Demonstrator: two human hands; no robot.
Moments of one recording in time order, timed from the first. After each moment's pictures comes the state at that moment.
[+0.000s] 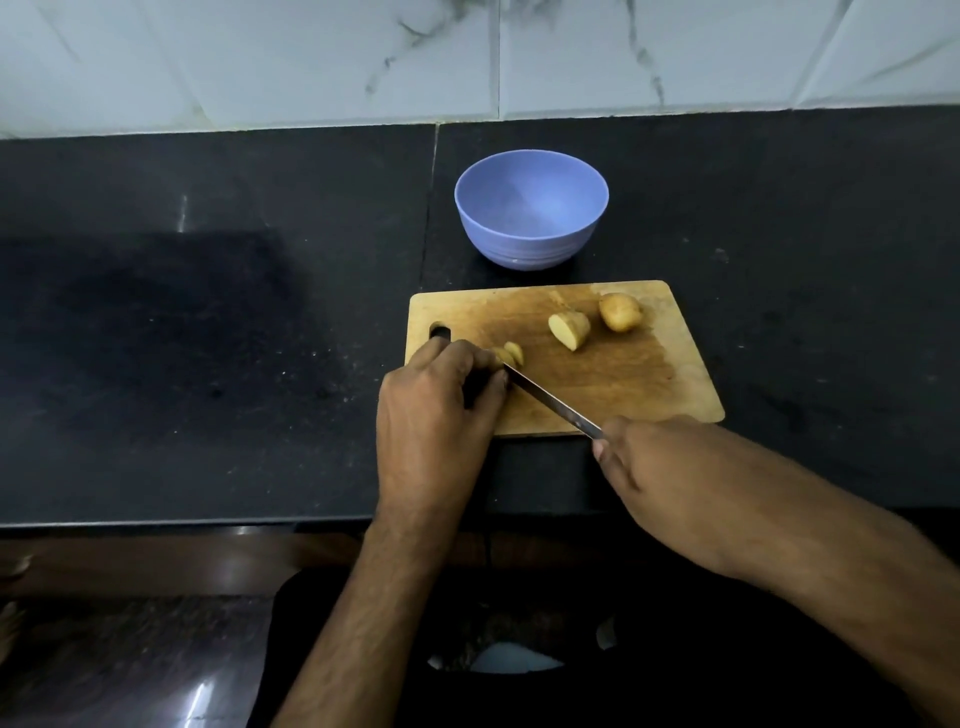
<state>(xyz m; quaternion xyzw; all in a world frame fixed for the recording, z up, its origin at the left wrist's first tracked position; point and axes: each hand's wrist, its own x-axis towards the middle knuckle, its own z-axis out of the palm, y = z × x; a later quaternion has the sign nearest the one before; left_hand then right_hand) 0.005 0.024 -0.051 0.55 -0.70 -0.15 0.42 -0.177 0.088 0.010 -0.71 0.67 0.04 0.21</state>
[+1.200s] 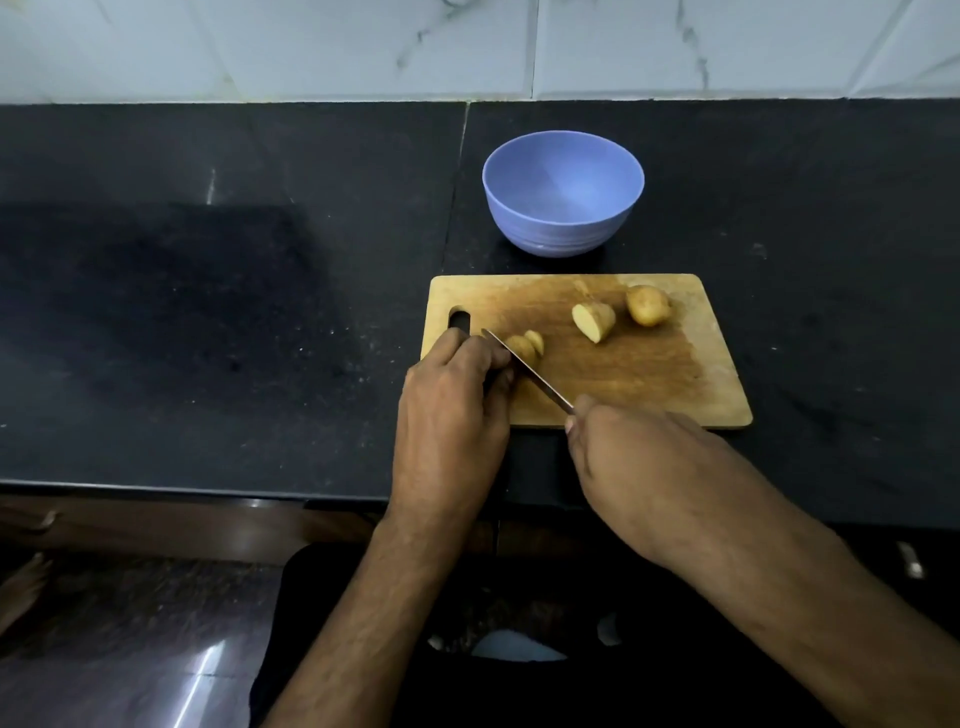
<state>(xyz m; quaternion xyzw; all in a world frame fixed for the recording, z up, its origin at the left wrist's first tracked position) 0.003 0.030 -0.056 0.57 -0.70 -0.13 0.41 -0.149 0.076 -0.002 -0.72 0.67 -0.02 0.16</state>
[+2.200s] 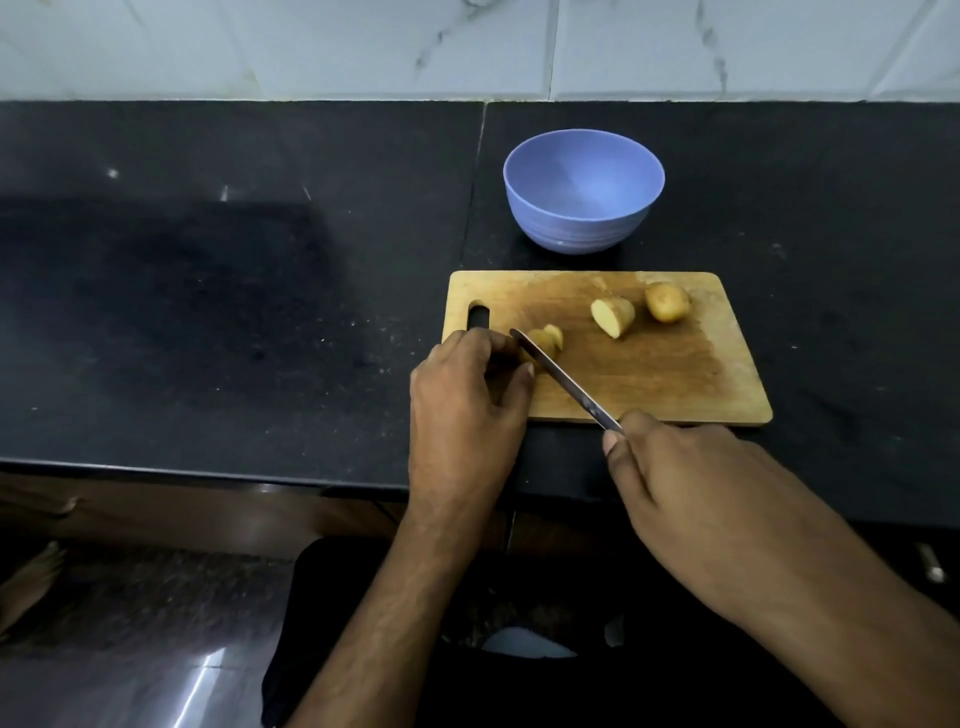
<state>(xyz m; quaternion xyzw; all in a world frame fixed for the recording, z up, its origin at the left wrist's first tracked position) 0.003 0.039 -0.055 0.60 -0.64 -0.19 0.44 -0.152 0.106 0.006 -0.72 0.68 -0.05 0.13</state>
